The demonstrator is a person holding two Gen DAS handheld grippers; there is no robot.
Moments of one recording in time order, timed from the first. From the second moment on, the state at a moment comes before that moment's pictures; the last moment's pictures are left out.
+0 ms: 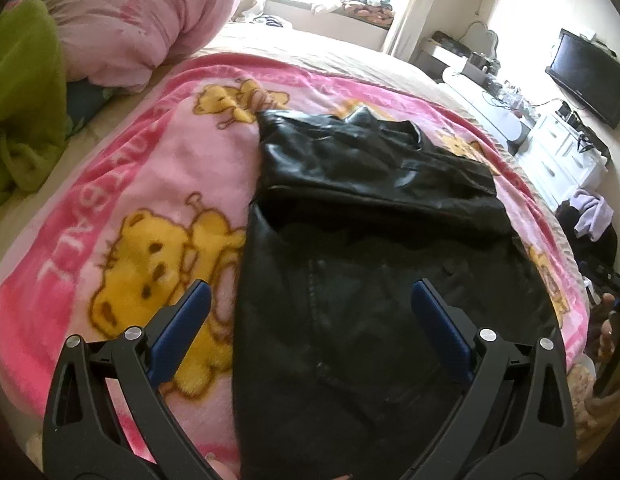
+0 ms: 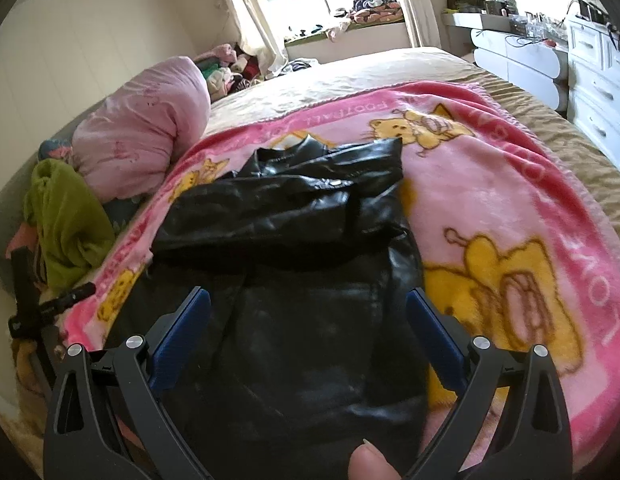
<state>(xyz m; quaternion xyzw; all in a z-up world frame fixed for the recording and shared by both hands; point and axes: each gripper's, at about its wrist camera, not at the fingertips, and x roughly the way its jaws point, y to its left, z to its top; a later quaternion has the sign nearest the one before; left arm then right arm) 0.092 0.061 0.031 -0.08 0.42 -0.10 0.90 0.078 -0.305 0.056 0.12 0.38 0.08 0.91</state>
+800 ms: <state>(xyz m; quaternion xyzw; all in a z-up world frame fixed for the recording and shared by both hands) 0.044 0.086 -0.026 -0.06 0.49 -0.08 0.86 0.026 -0.307 0.006 0.07 0.47 0.08 0.88</state>
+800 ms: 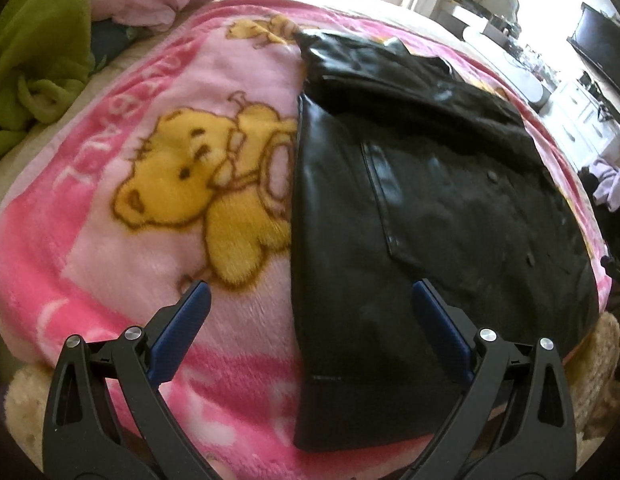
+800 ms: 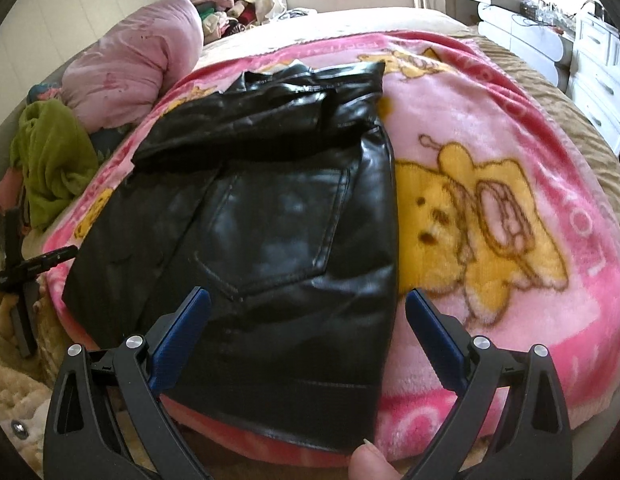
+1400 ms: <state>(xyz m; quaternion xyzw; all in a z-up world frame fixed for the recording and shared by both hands) 0.026 0.072 -0.050 -0.08 0.51 -0.12 0.85 0.012 -0.311 -0.036 0.08 0.54 0.08 0.84</state>
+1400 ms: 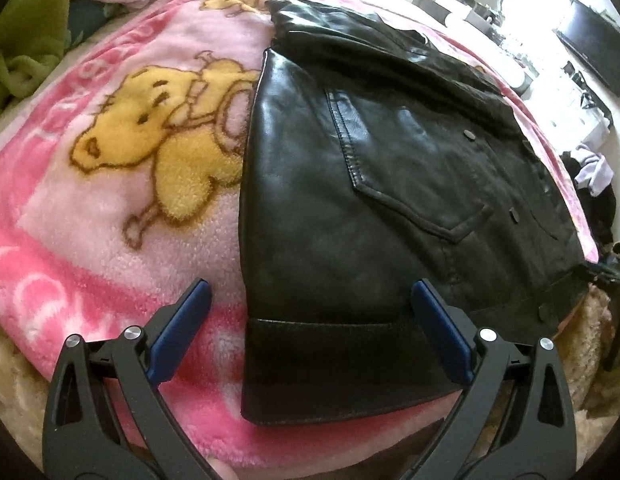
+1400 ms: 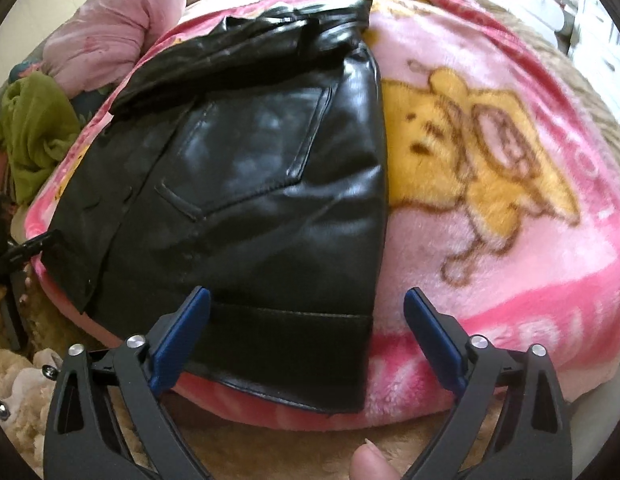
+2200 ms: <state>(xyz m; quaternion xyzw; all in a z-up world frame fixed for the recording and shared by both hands) 0.010 0.083 -0.008 -0.14 0.45 -0.15 0.87 -0.027 -0.328 0.008 0.18 0.40 0.15 0.89</state>
